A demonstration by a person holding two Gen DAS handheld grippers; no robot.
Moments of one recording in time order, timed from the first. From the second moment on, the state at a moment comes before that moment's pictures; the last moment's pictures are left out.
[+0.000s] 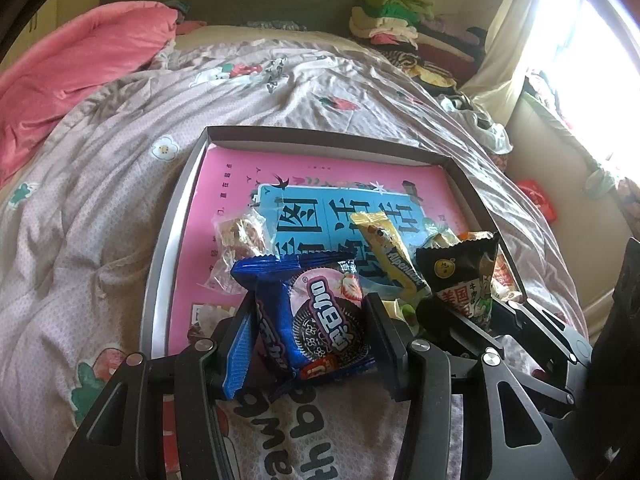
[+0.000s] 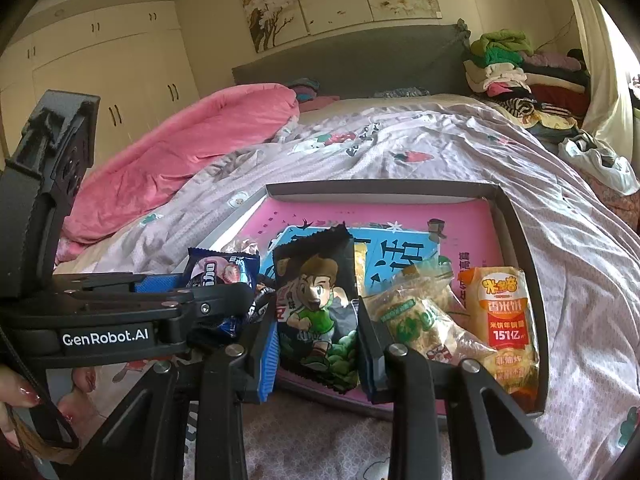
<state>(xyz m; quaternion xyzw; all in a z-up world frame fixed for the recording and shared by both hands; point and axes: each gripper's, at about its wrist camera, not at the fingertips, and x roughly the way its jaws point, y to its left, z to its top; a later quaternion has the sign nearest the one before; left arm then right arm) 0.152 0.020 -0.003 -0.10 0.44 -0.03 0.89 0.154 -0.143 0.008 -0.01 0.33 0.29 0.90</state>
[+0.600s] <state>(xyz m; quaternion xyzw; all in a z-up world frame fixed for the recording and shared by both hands) 0.151 0.025 -0.008 -0.10 0.44 -0.02 0.89 0.153 -0.144 0.005 -0.01 0.33 0.28 0.90</state>
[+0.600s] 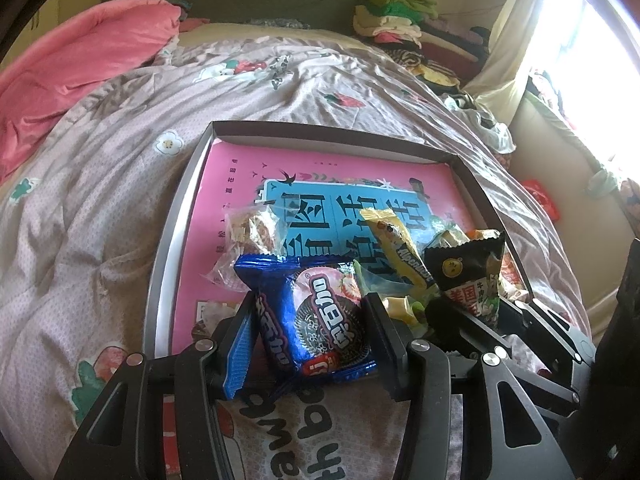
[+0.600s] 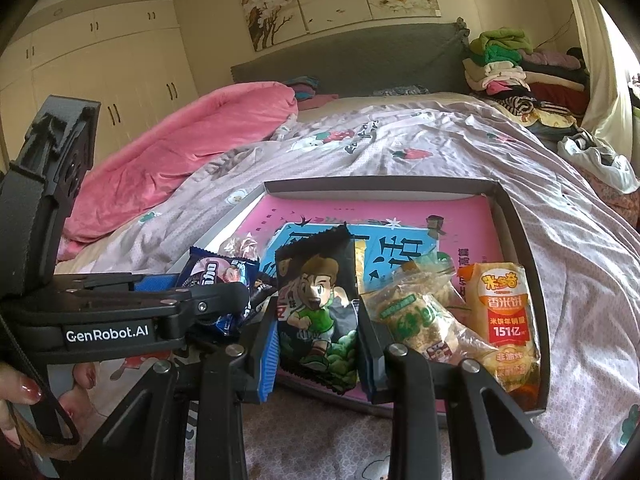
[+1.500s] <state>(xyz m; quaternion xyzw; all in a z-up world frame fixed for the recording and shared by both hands) 0.160 0.013 -0.003 -0.07 0.43 -0.03 0.90 0.154 -0.146 -0.001 -0.01 0.34 0.26 0.90</state>
